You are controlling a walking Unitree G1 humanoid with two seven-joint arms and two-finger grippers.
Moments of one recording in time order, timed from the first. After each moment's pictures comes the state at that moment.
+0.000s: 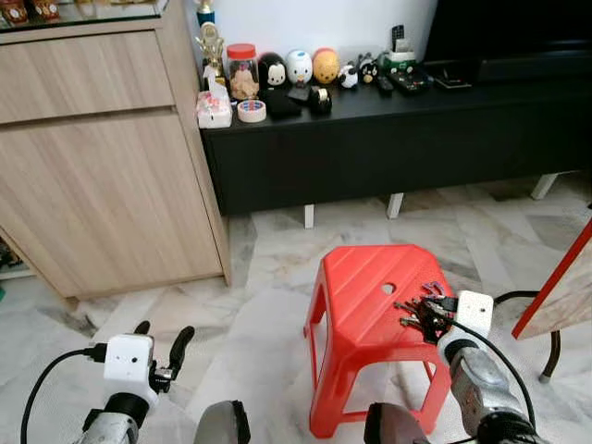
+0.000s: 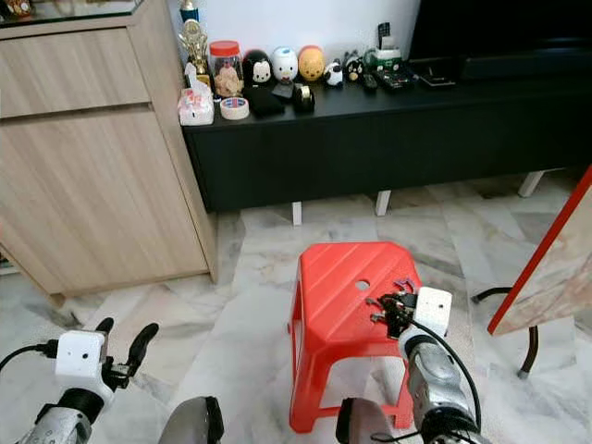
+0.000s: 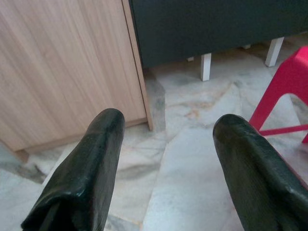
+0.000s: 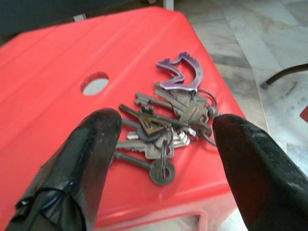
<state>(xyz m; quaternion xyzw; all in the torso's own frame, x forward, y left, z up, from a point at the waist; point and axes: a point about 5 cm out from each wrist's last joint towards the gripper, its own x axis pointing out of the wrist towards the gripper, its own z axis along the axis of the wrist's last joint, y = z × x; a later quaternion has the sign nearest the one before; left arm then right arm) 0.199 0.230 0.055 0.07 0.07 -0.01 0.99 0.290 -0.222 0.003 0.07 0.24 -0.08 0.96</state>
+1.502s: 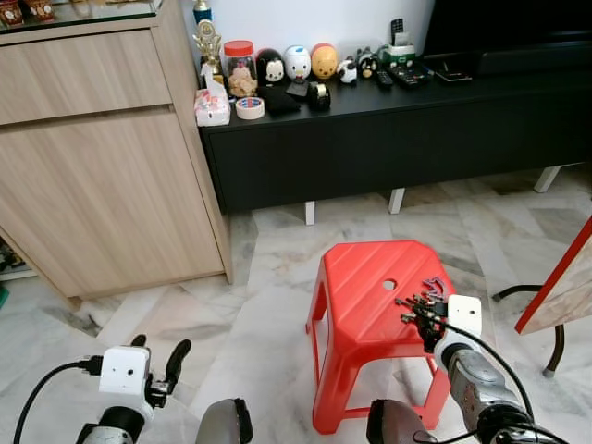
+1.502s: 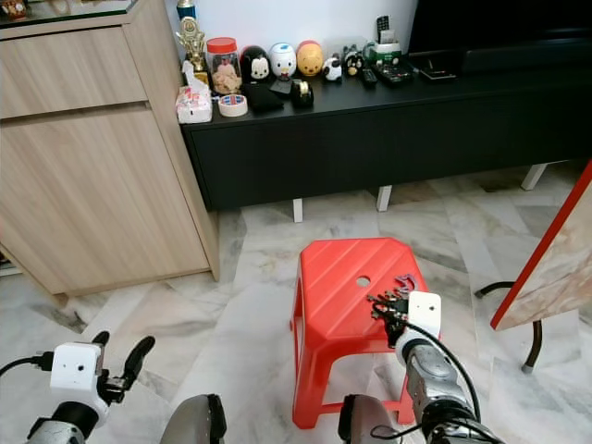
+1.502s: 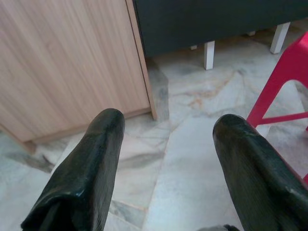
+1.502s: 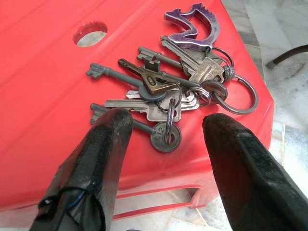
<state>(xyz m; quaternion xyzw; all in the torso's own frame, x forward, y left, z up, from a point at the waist) 0.190 0.229 0.063 0.07 0.08 -0.01 0.99 0.289 -0.221 -0.004 0.03 0.29 -0.07 0.95</state>
